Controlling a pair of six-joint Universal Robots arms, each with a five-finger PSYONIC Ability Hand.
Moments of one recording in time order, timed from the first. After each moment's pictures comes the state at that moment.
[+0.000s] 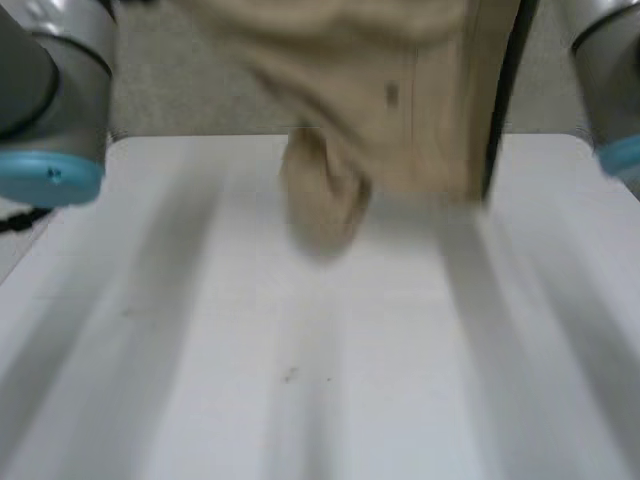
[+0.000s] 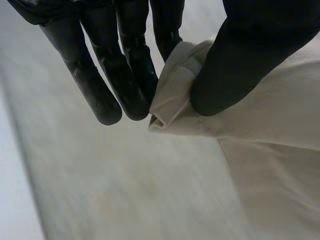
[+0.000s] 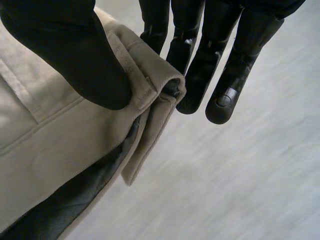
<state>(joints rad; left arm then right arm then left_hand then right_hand) 4.29 -1.94 -0.93 3.37 -1.72 3.32 1.94 -1.17 0.85 -0.27 1.49 2.70 1.11 1.19 1.18 1.19 0.95 0.91 1.17 1.19 1.19 0.98</state>
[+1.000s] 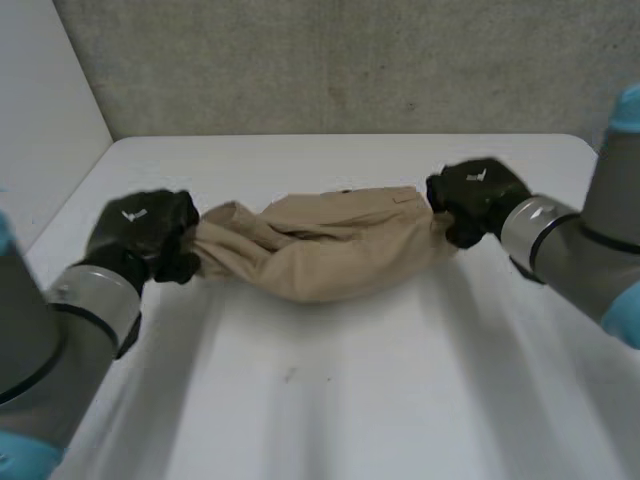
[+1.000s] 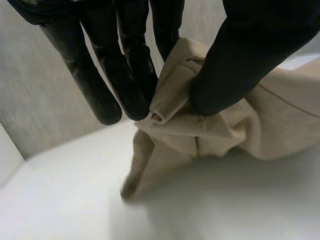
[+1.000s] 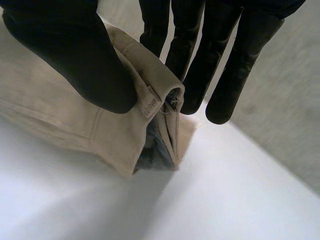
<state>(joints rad) 4.25 -1.63 -1.76 3.22 -1.71 3.17 1.93 -1.16 1.28 0.17 1.35 2.76 1.11 1.19 1.19 1.19 0.95 0.92 1.17 1.19 1.19 0.98</state>
